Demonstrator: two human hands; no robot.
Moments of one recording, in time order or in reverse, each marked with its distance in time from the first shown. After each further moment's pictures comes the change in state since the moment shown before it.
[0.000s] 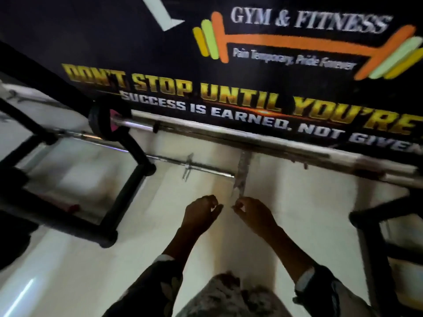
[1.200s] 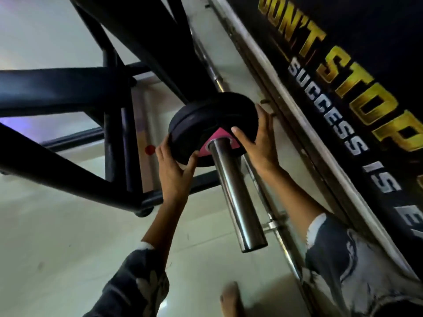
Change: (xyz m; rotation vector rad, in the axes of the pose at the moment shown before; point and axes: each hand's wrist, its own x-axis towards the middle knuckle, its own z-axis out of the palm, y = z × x) left_hand 0.382 -0.404 -0.131 -0.458 1.237 -0.861; right_hand 0.688 -0.319 0.191 0.488 -0.297 -0.711
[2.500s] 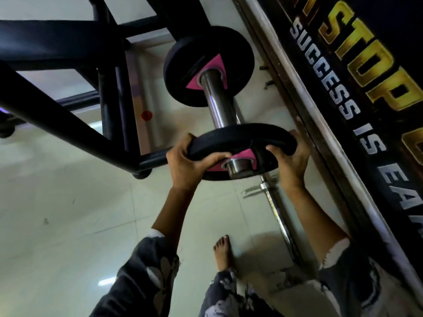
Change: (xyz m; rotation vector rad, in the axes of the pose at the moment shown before) left_hand -0.114 0.008 -0.015 -0.107 -0.027 0.178; right_hand -0.152 0.037 -0.065 0.360 0.179 0.071
